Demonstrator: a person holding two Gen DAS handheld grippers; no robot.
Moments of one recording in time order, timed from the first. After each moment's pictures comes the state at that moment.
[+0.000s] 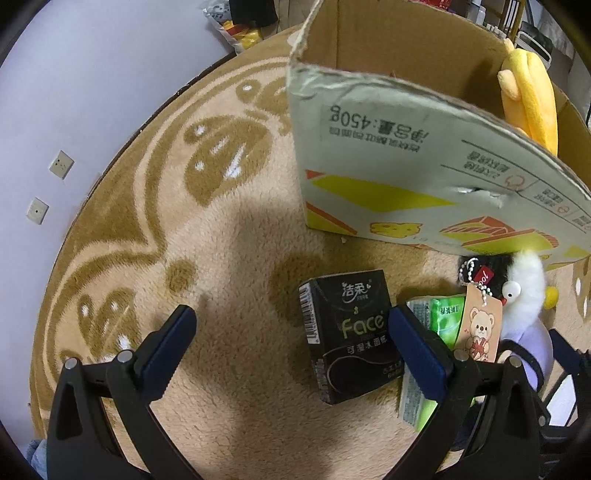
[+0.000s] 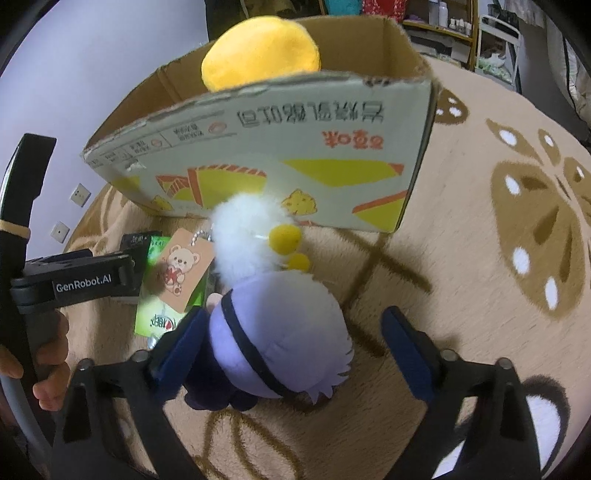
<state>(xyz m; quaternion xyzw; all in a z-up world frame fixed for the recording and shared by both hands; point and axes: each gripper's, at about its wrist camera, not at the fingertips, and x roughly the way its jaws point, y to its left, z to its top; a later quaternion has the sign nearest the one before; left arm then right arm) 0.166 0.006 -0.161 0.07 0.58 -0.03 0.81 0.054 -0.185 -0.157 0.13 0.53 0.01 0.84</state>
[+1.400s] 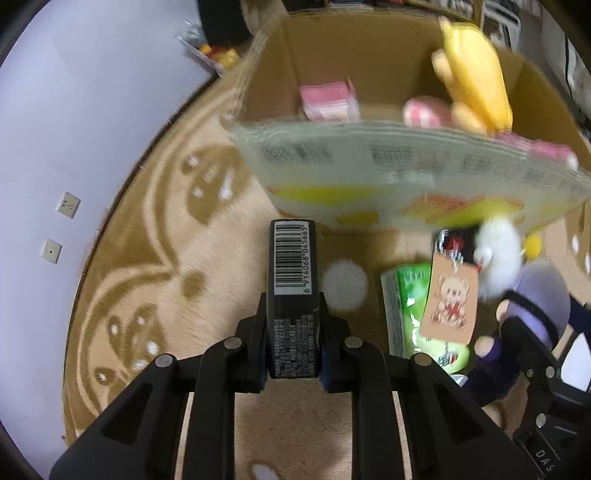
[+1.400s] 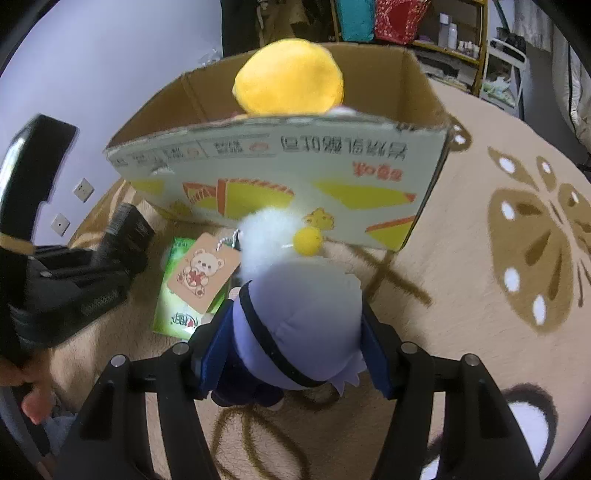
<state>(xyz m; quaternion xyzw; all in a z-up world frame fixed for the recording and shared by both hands) 0.137 -0.034 -0.129 0.15 0.55 -0.04 0.82 0.053 -0.159 -0.133 0.10 0.50 0.01 0.86</state>
